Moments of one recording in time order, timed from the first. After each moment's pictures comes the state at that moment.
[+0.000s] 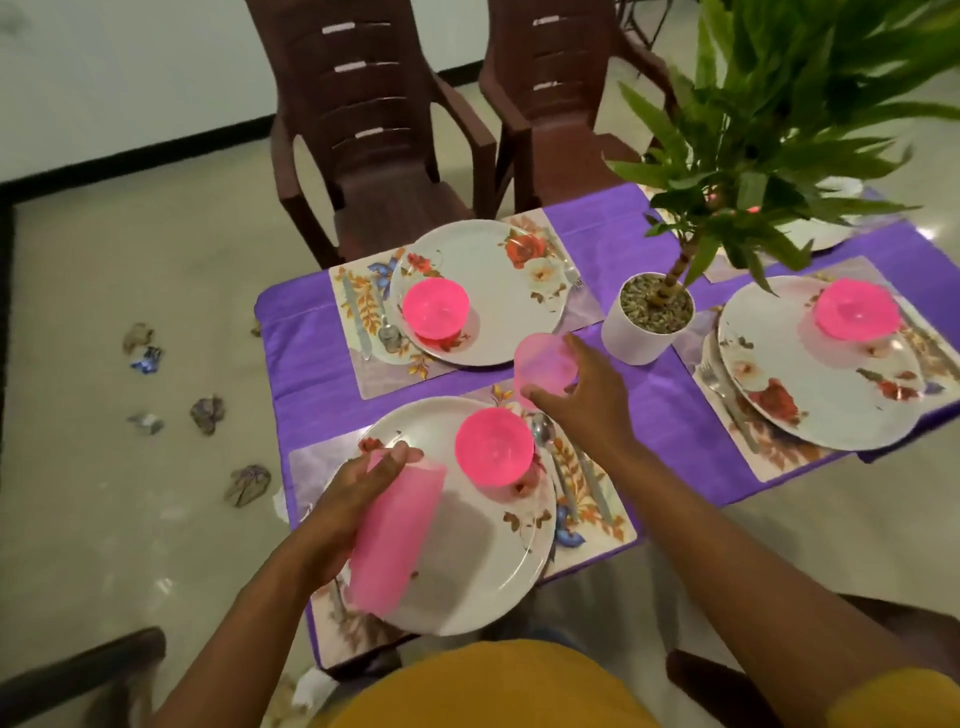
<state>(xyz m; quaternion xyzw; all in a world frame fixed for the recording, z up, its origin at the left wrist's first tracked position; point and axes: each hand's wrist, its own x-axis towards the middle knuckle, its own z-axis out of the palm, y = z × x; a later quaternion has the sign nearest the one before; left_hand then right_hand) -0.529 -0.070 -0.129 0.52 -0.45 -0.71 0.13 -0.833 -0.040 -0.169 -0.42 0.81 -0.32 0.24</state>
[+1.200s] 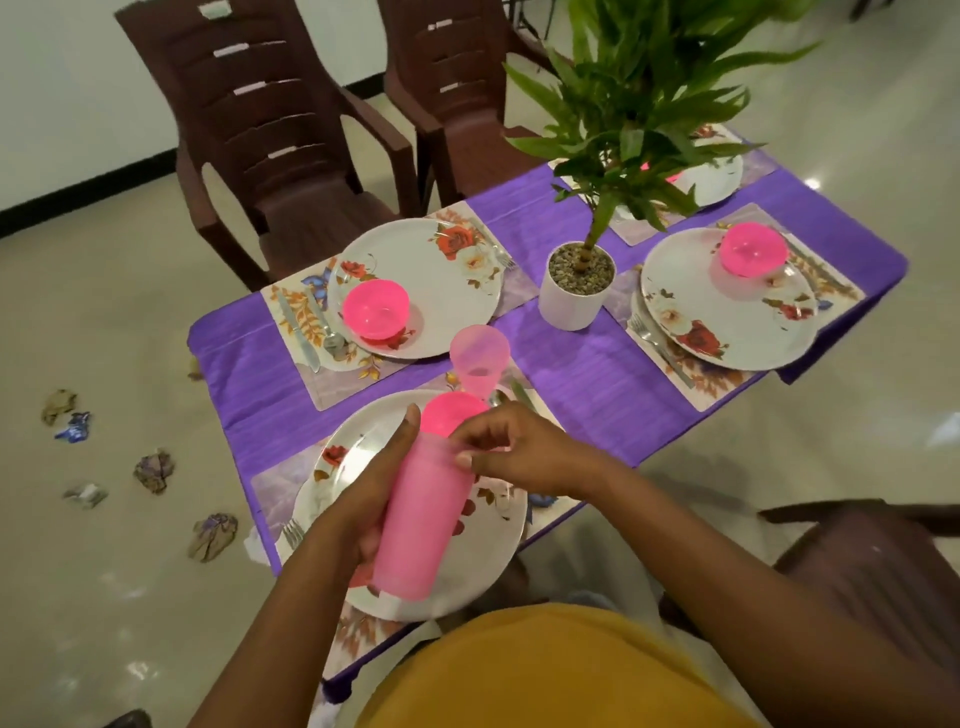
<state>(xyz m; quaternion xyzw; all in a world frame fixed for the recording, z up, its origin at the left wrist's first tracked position) -0.583 -0.052 -0.111 0.49 -0.33 -0.80 0.01 -0.769 0.032 -0.111 -0.49 0.60 -0.36 0.52</state>
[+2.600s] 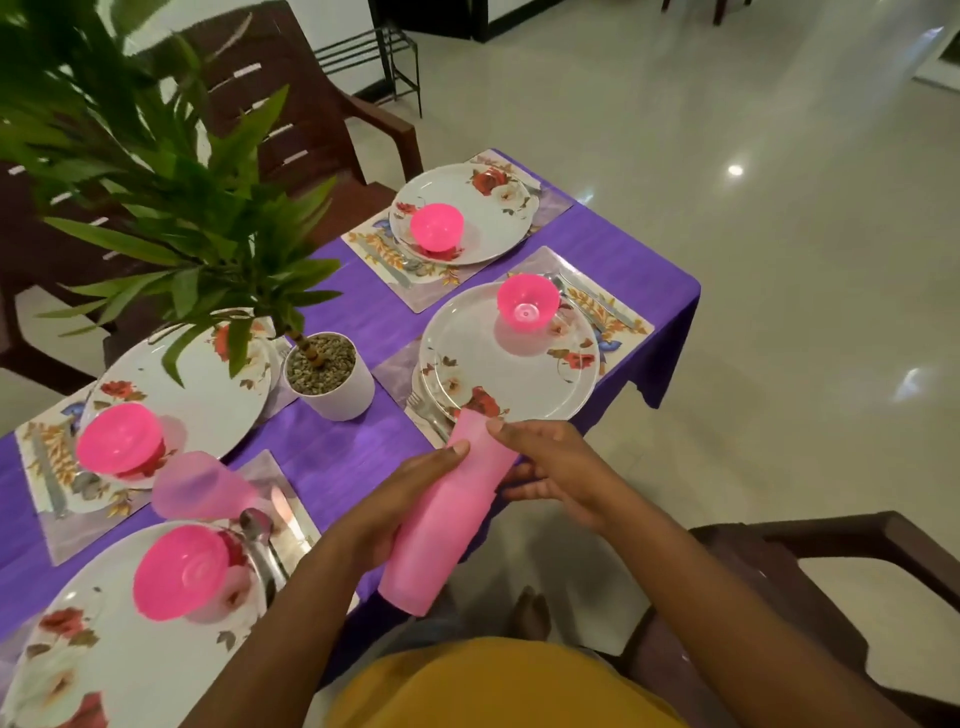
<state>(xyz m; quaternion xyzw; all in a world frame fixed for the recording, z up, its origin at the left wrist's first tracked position) -0.945 0.085 -0.105 0.41 -0.48 -0.76 -0.10 -1.109 0.217 -0.120 -0.10 0.65 -0.53 0.54</state>
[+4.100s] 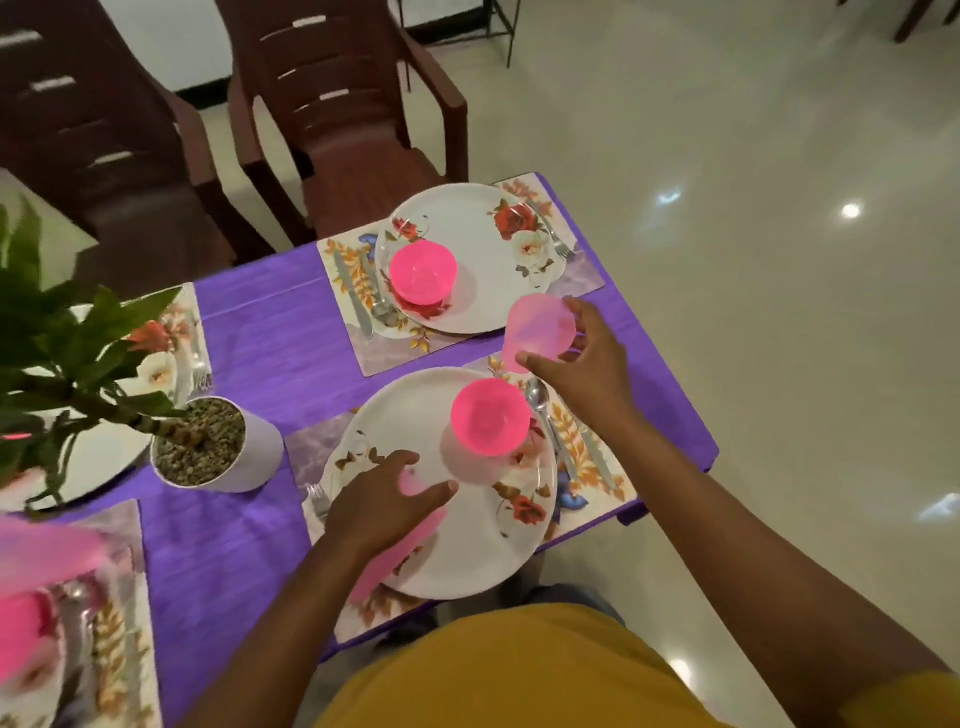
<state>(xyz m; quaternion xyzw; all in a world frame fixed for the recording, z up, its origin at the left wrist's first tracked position) -1.153 0.009 -0.190 0.56 -0.71 -0.41 -0.09 -1.439 0.036 -0.147 -0.33 0.78 -0.45 0.28</state>
